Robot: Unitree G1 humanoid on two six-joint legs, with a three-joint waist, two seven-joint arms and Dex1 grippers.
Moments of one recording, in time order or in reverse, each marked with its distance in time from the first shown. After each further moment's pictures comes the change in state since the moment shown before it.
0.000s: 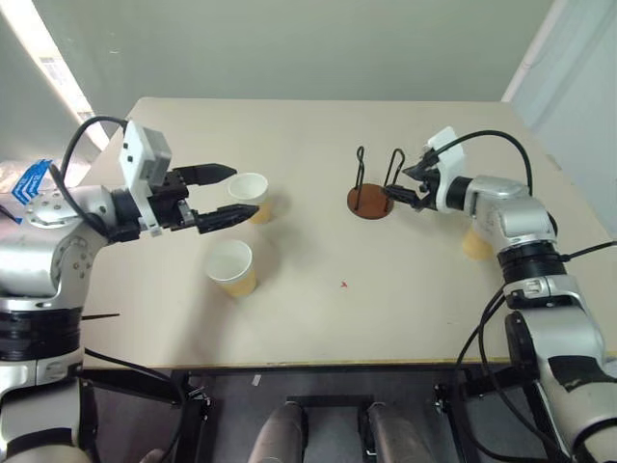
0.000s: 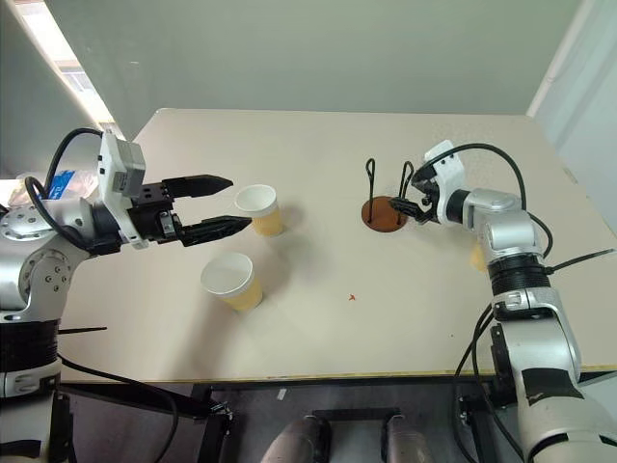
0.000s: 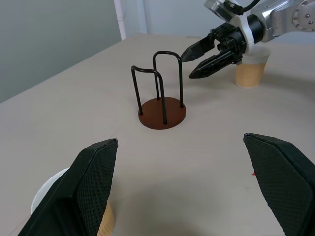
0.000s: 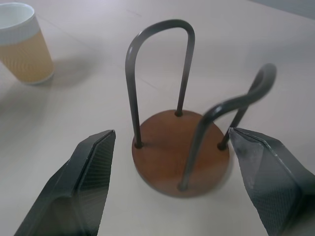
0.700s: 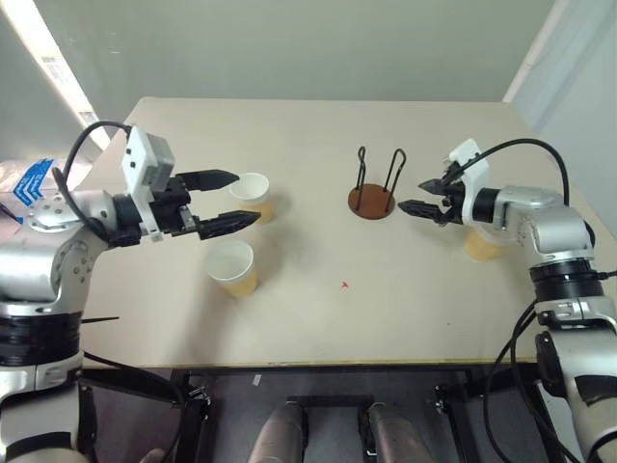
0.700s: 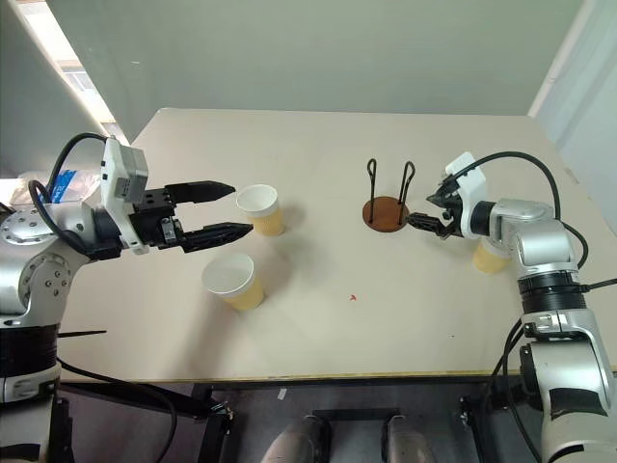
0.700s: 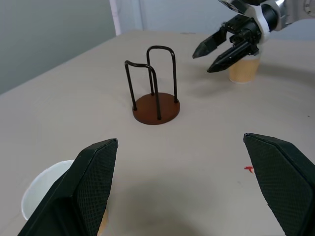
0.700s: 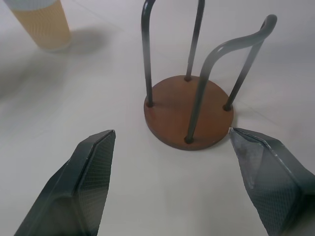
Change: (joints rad) left arm 0.013 0.000 0.000 -0.020 0.002 0.024 -0.011; right arm 0.124 -0.140 0.009 -0.225 0.050 0.134 0.101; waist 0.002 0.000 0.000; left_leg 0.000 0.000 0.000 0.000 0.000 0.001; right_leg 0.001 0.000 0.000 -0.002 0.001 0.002
